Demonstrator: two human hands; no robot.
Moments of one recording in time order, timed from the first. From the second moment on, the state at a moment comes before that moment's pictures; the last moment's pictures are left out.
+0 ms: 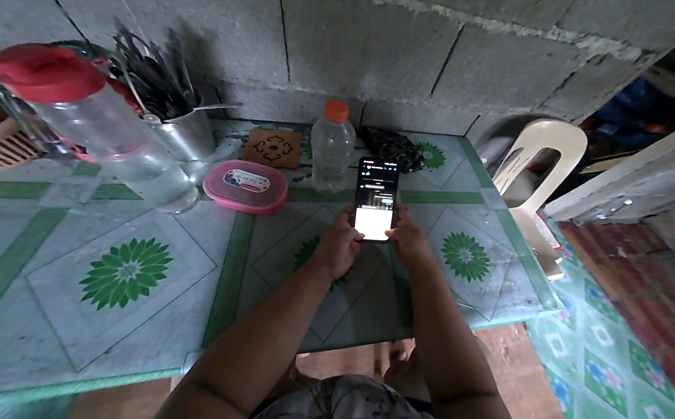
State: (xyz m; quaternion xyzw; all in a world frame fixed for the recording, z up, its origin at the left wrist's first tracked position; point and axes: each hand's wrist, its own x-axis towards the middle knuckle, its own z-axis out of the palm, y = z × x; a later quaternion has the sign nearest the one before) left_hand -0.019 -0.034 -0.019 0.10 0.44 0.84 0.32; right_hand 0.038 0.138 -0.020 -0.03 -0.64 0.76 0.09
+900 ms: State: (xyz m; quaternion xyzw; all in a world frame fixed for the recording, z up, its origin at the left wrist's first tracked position) left_hand -0.022 -0.033 -0.017 0.05 0.46 0.83 0.30; right_hand 0.037 0.135 -0.008 -0.06 -0.70 0.71 0.06
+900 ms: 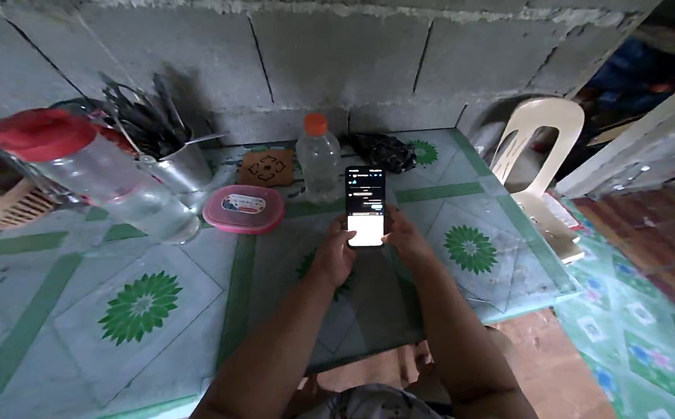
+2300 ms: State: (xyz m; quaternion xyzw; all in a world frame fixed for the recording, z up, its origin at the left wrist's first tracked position) left_hand -0.020 -0.033 -0.019 0.07 0.45 0.84 0.30; right_hand 0.039 0.131 -0.007 -0.07 -0.71 0.70 0.06
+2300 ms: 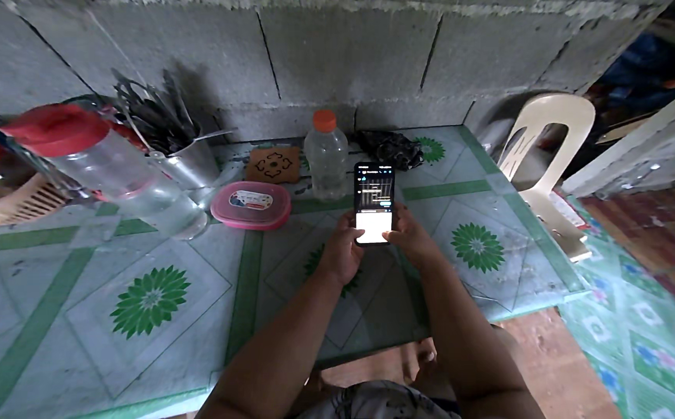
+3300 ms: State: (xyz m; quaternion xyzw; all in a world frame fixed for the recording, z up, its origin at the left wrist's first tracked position) left_hand -0.026 -0.025 -0.023 -0.01 0.47 0.84 0.29; right_hand 0.027 0.119 -0.020 -0.13 -0.49 0.85 0.13
